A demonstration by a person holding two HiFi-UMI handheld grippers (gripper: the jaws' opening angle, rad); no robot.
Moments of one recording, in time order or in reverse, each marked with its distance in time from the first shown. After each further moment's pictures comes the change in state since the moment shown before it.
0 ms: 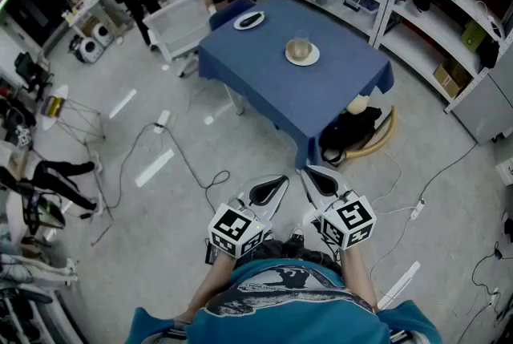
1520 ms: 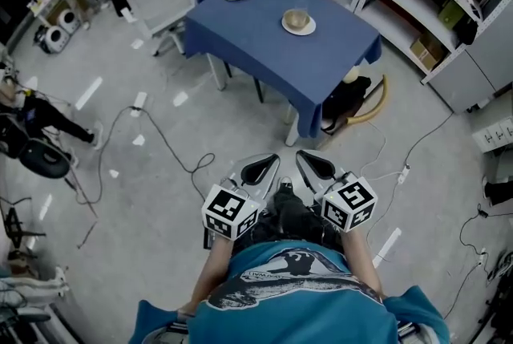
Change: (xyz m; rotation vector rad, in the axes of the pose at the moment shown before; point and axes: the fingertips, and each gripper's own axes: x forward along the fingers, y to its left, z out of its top) left arm -0.087 0.054 -0.035 -0.062 -0.008 -0.069; right arm 0.039 0.089 -0.035 0.048 0.068 -0.074
